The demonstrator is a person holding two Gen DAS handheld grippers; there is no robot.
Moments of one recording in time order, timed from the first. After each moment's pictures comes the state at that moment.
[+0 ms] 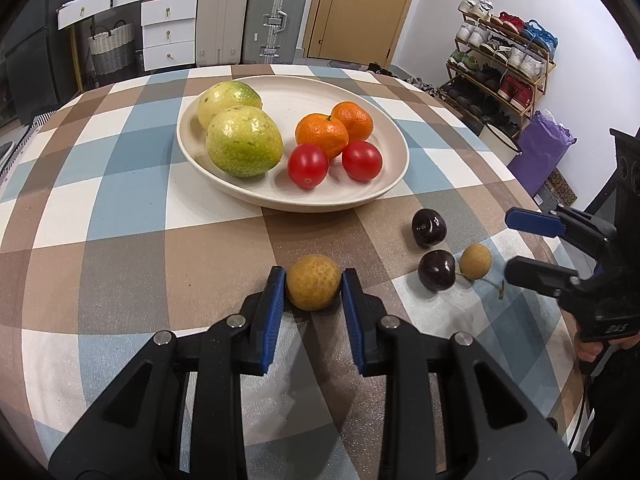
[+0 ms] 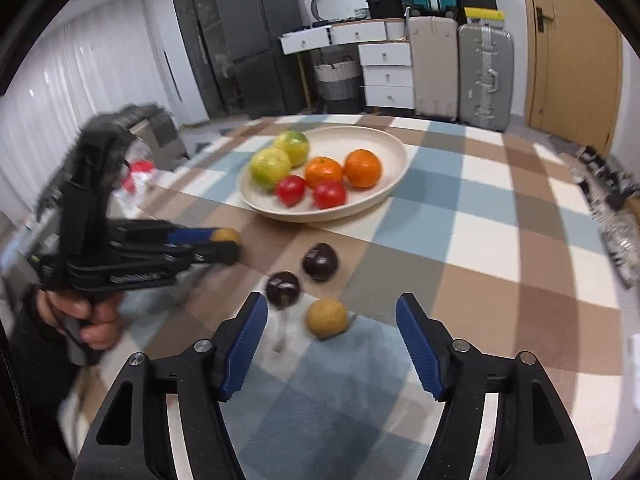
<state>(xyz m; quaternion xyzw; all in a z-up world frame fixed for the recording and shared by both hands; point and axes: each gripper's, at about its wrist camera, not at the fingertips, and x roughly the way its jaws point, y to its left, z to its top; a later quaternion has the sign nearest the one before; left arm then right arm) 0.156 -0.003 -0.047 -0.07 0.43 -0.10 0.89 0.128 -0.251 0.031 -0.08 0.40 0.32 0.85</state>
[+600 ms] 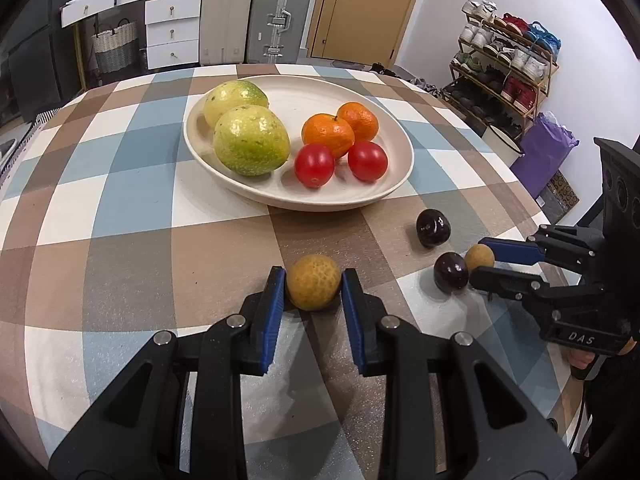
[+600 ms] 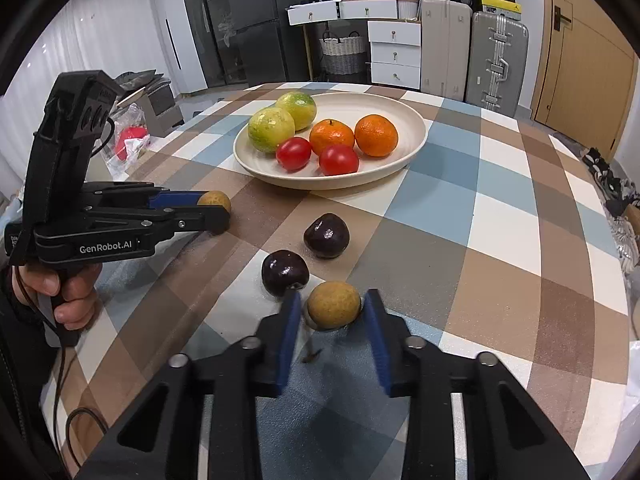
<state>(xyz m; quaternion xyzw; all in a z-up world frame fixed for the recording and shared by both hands) 0.154 0.002 -0.047 -0.08 0.43 -0.09 0.89 0.133 -0.233 0.008 -0.11 0.43 0.33 0.83</state>
